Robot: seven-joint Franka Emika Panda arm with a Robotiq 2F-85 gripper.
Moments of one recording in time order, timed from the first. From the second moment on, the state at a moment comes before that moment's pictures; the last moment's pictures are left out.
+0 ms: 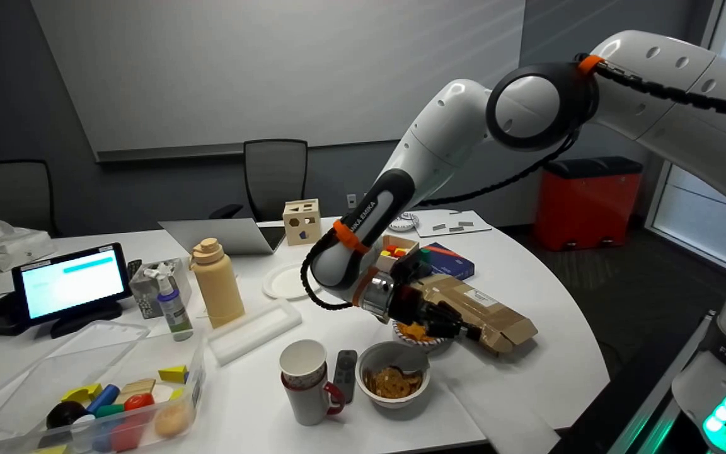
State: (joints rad) arm 0.33 1.05 0.22 -1.45 -0.14 1.13 -0.20
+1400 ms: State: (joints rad) arm 0.25 0.80 0.24 -1.90 -0.13 1.94 -0.27
